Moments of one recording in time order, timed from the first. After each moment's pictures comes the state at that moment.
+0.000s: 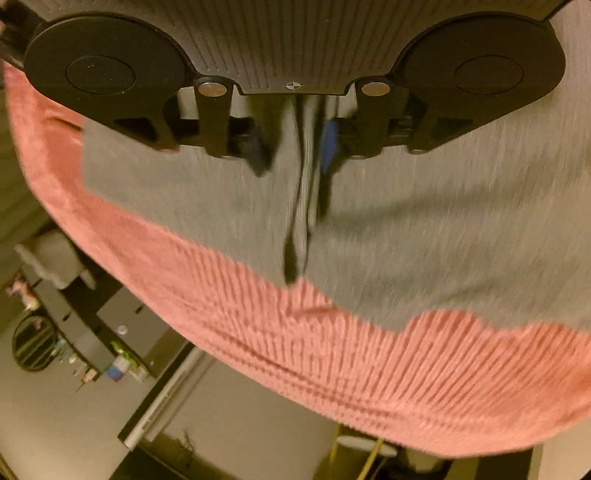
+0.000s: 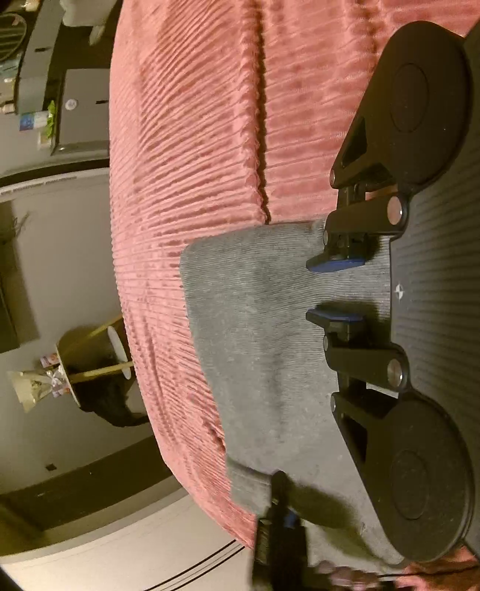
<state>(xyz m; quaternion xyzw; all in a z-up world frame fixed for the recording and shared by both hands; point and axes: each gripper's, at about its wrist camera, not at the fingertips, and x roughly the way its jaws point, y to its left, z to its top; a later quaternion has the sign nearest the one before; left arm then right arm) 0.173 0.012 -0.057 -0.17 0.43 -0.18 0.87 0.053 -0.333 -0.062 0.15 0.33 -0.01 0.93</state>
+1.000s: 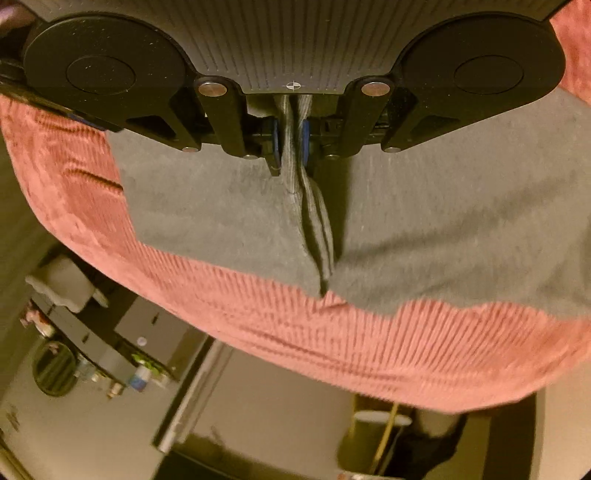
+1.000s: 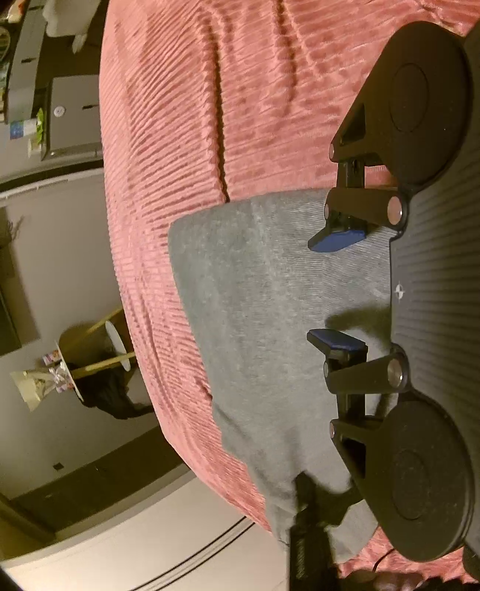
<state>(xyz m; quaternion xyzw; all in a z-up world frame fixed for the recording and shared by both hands) 0.075 0.017 -0.001 -0.09 0.40 -0.18 0.90 -0.007 -0.290 -0.035 0.15 0.34 0.00 0.93</state>
